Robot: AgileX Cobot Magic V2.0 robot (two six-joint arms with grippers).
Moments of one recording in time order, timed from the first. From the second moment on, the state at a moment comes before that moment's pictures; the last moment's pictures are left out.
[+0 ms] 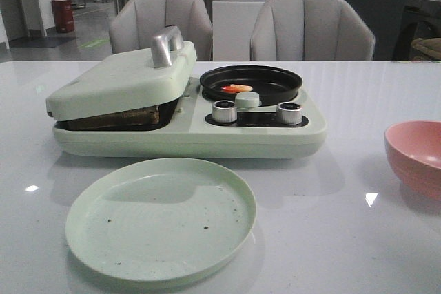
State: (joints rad) left arm 0.02 0.00 0.00 -0.07 0.02 0.05; right arm 0.16 0.58 -0.66 0.00 0.90 0.02
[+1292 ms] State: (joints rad) left arm -0.04 0.00 0.00 -0.05 0.00 0.05; right arm 0.16 0.58 -0.66 0.00 0.90 0.02
